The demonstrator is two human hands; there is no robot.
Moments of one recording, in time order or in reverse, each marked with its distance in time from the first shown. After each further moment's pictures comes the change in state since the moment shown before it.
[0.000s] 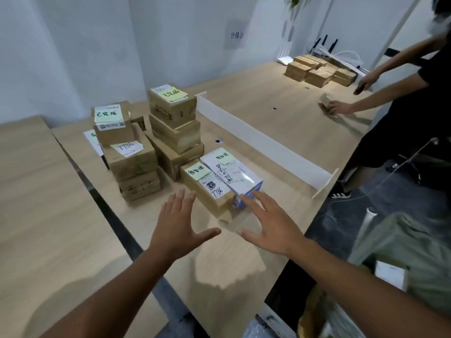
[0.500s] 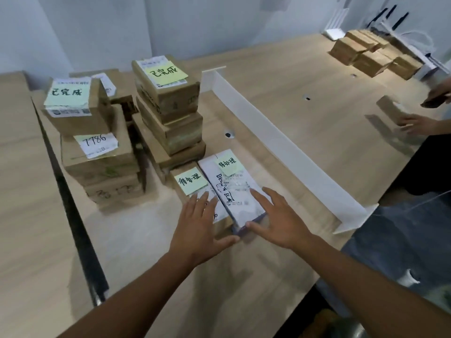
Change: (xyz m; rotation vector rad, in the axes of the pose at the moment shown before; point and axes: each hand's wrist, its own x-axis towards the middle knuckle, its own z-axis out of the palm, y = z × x) left_hand 0.150 0.017 0.105 0.091 -0.058 -0.085; right_hand 0.174 0.144 0.033 0.040 -0.201 0.013
